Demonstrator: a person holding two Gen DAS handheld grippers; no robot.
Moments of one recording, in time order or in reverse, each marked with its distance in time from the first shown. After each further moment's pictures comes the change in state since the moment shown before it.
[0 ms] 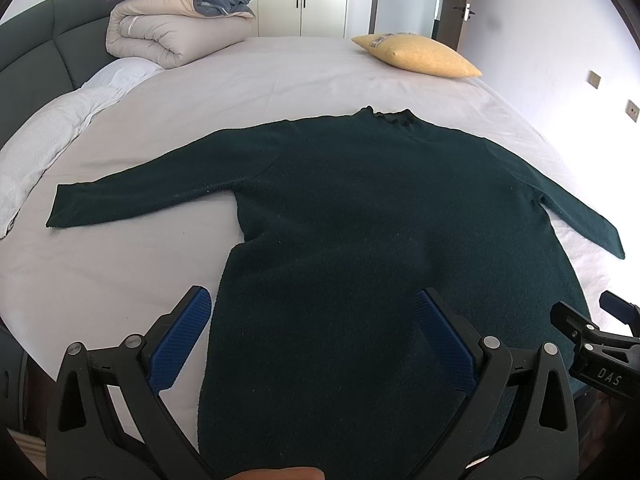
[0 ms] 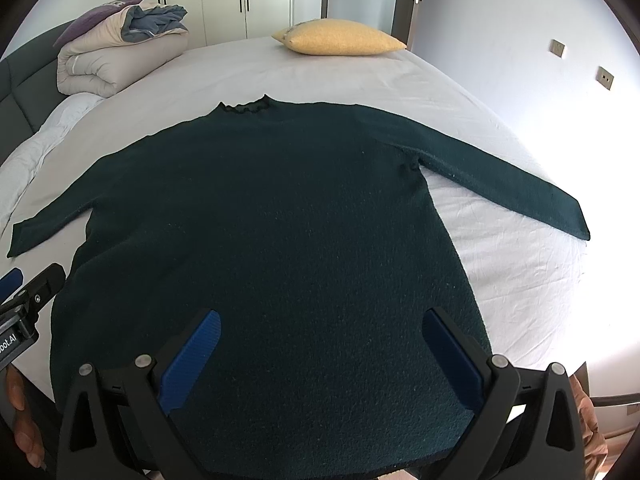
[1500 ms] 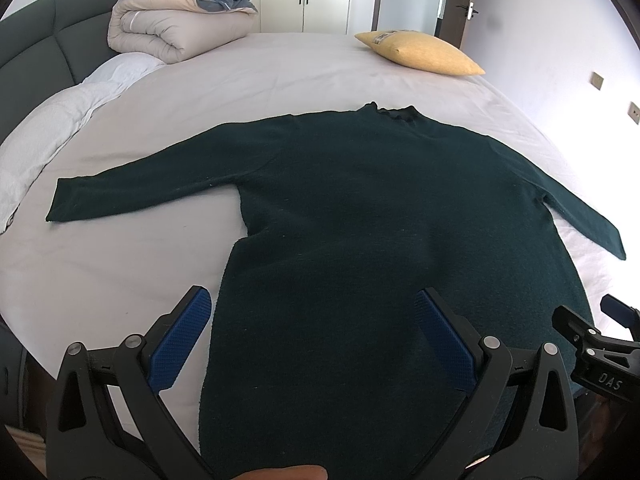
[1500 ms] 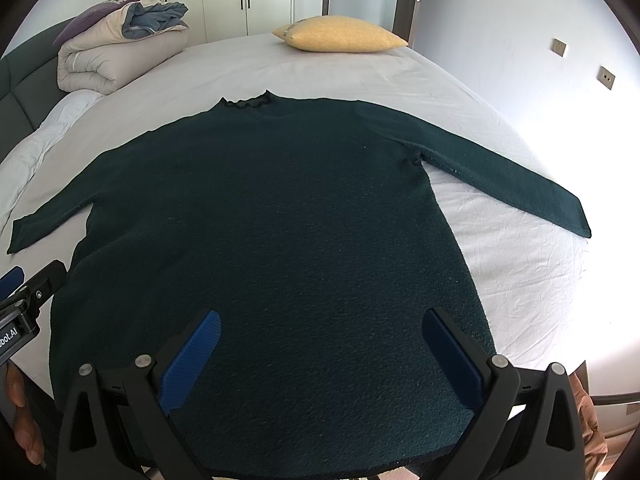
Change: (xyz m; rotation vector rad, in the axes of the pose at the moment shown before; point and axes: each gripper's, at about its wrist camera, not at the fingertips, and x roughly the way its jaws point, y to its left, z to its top) left arm 0.011 0.001 -0.008 -0.006 0.010 0.001; right arm -0.002 0.003 -0.005 0.000 0.014 -0.001
